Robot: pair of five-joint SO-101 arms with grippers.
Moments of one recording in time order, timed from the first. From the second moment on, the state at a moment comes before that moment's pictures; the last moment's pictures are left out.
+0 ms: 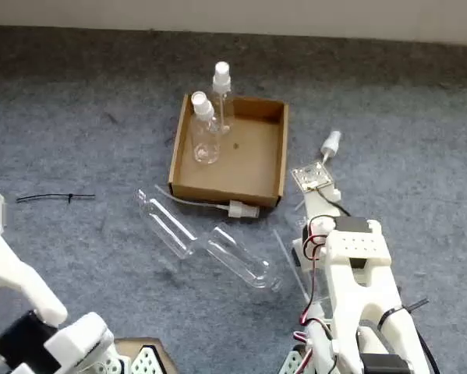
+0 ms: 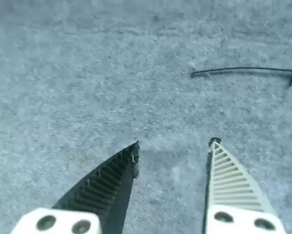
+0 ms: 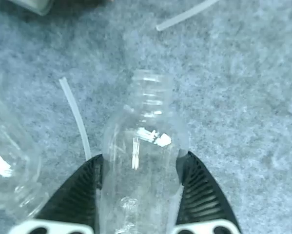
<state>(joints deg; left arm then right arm) -52.4 -13.6 25.2 60.4 -37.5 -1.9 -30.9 61.3 54.3 24.6</state>
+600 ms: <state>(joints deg) -29.5 -7.9 14.6 88.0 -23.0 -0.6 -30.9 61.4 51.0 24.5</state>
